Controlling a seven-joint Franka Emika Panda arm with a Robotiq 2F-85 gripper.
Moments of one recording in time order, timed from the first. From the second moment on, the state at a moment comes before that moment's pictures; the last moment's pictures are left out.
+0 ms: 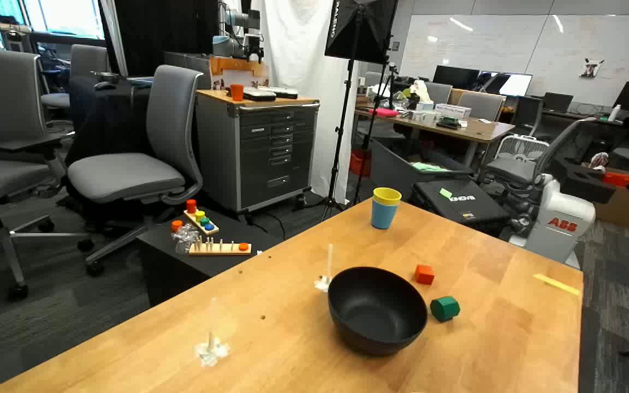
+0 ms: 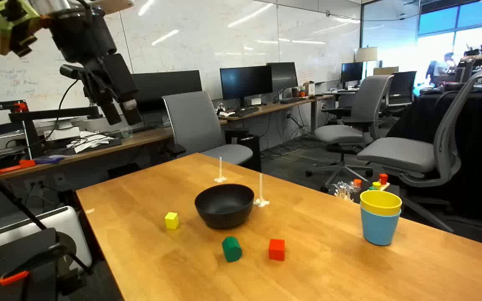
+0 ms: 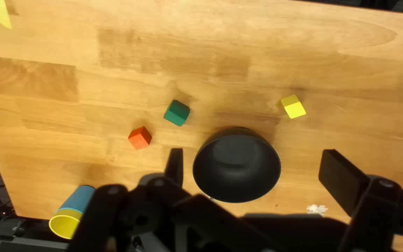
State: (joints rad) arm 0.04 -0.66 0.01 -2.80 -0.06 2.35 -0.12
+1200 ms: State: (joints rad) arm 0.04 -0.59 0.04 -2.79 -0.04 2.35 0.02
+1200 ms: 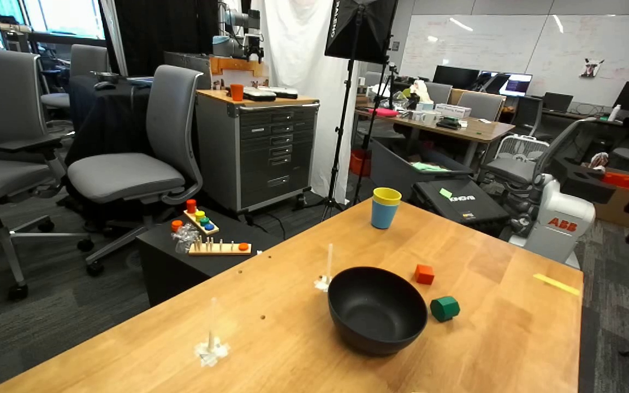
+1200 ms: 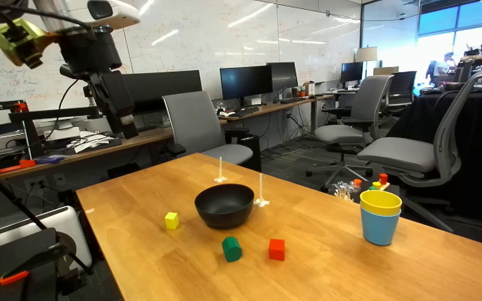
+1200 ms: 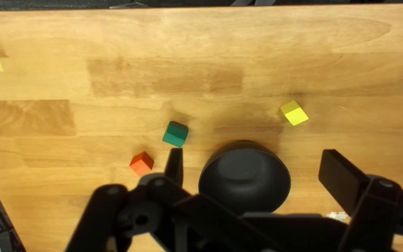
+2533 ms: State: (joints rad) arm -0.03 -0.02 0.30 -2.78 -0.22 3.07 0.78
